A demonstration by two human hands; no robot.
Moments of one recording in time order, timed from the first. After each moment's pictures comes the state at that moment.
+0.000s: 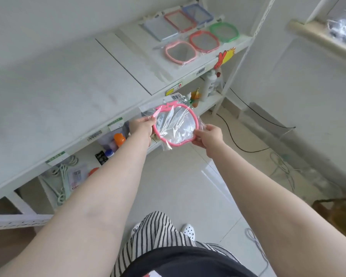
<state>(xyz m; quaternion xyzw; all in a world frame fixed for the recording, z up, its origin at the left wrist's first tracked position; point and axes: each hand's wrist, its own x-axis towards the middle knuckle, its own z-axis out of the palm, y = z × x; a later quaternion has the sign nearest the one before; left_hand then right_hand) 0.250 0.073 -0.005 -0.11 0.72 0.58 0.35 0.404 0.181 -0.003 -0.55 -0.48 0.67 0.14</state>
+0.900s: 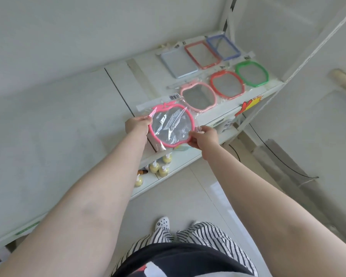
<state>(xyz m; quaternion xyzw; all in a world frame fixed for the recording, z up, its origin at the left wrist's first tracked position) 0.051 0.226 -0.004 -0.15 0.75 0.59 0.26 0.193 0.349 0.000 -0.52 -0.53 0.66 0.10</state>
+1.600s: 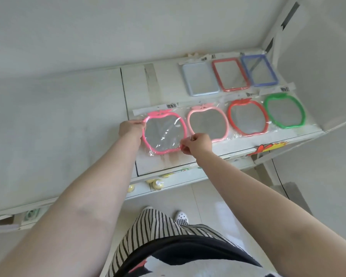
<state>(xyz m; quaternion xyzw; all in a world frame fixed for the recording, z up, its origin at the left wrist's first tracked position) -0.005 0.288 -0.029 -0.24 0.78 0.55 0.17 0.105 0.448 -0.031 -0.41 -0.73 0.54 -0.07</state>
